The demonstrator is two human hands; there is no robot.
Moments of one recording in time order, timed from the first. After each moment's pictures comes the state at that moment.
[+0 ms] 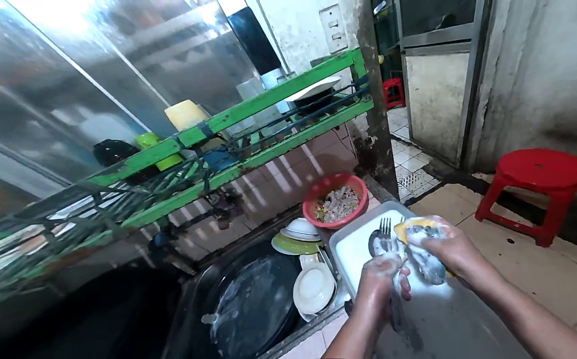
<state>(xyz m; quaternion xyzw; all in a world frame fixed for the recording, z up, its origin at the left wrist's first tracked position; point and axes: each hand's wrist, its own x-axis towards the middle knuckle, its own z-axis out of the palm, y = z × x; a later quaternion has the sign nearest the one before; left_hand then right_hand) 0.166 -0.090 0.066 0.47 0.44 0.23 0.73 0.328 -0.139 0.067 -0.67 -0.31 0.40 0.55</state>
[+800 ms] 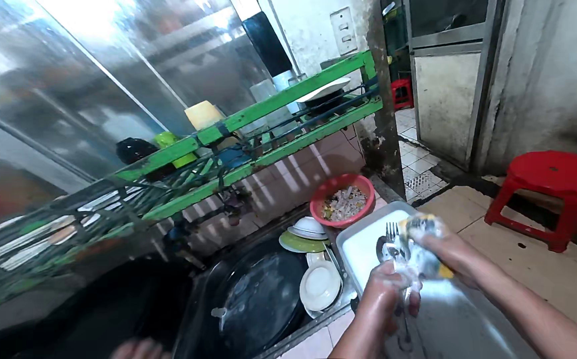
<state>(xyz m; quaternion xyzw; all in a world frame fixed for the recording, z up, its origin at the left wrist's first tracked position) 0.147 -0.108 0.080 0.47 0.40 0.21 0.76 0.328 -0.126 0.060 -0.67 -0.32 0.43 0.52</state>
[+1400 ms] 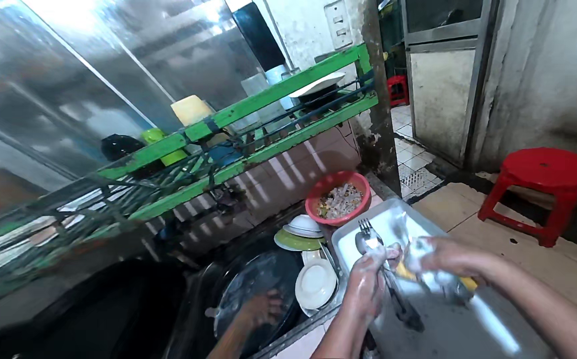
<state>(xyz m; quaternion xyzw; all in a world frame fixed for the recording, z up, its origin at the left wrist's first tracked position) 0.144 -0.079 0.048 0.46 0.34 0.33 0.75 0.340 -0.136 0.084 -0.68 -0.47 0.51 0.22</state>
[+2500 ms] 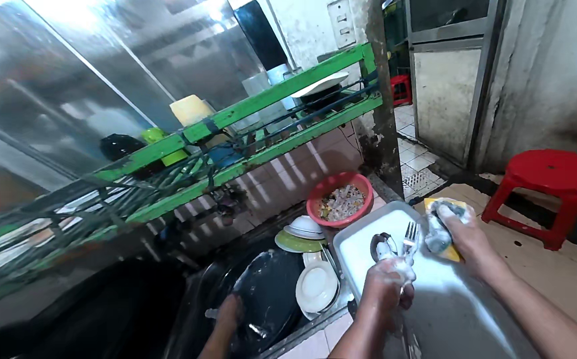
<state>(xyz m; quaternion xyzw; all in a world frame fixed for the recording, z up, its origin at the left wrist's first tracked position) 0.156 -0.096 0.068 0.48 0.43 0.23 0.73 0.345 -0.122 0.049 -0.67 -0.27 0.31 0.61</state>
